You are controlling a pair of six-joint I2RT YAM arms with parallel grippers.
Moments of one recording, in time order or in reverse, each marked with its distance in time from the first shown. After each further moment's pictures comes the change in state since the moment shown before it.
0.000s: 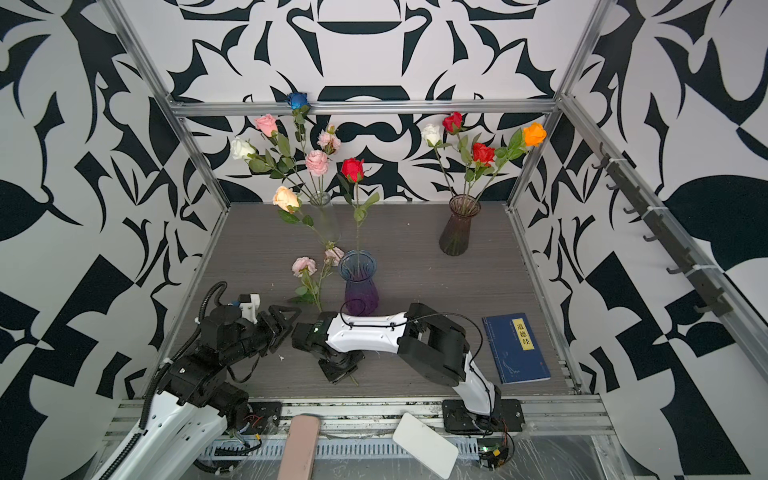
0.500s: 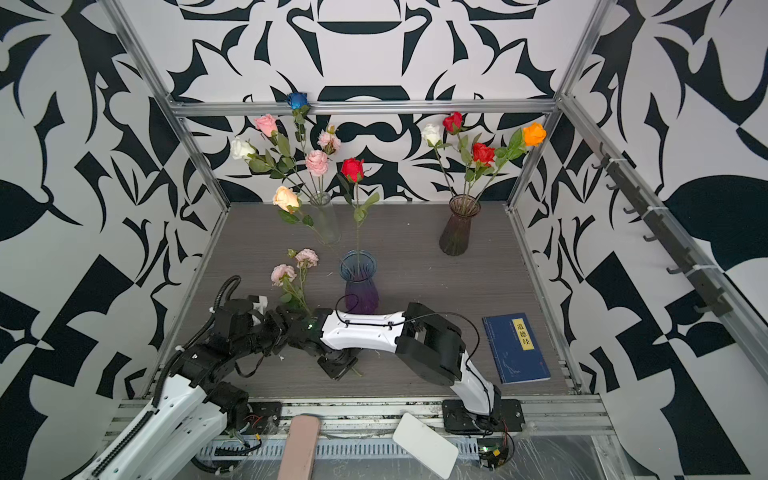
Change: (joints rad) left arm 0.005 0.174 -0.003 0.025 0.040 0.005; right arm 0.000 0.011 0.064 -0.089 0.085 -0.126
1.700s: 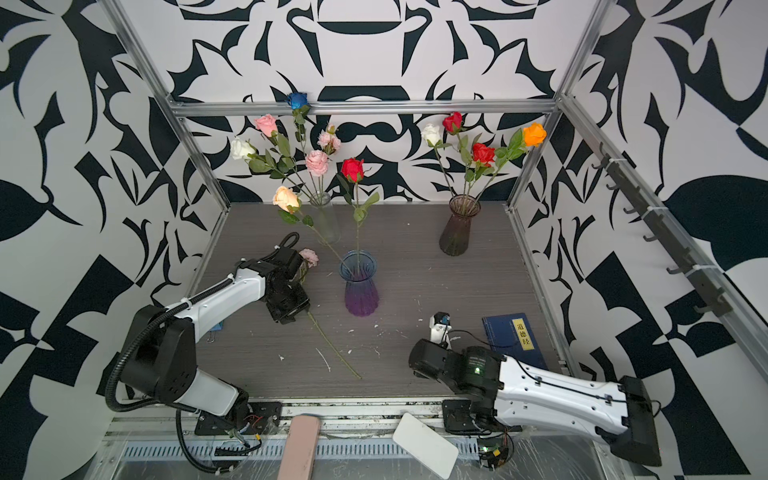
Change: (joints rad) left arm 0.002 0.922 0.593 -0.417 -0.240 0.214; right arm -0.053 -1.384 -1.071 0.288 0.303 0.820
